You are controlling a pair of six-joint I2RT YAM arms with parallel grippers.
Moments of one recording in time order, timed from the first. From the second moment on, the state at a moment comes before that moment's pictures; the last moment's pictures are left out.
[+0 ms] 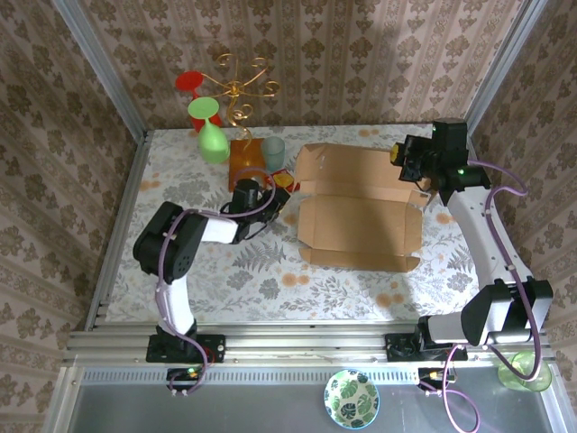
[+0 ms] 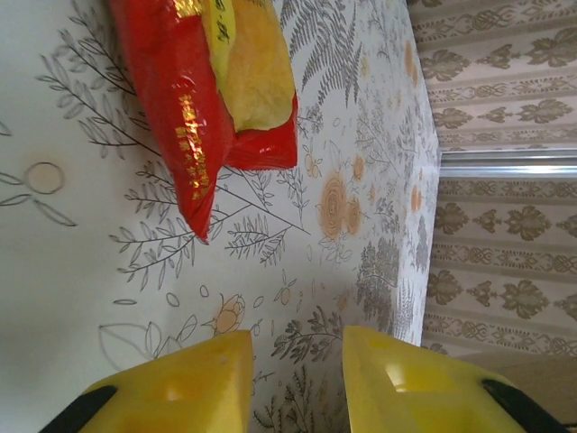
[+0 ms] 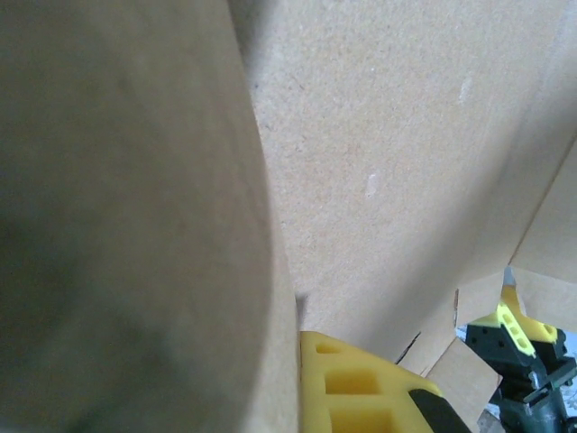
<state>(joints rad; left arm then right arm) -0.52 1.92 0.86 0.62 0.33 -1.25 0.00 1.36 1.31 -0.54 -0.29 1.85</state>
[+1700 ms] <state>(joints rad) -0.60 1.76 0.60 0.62 0.18 -1.15 0.12 1.49 1.01 0.01 -0.28 1.76</state>
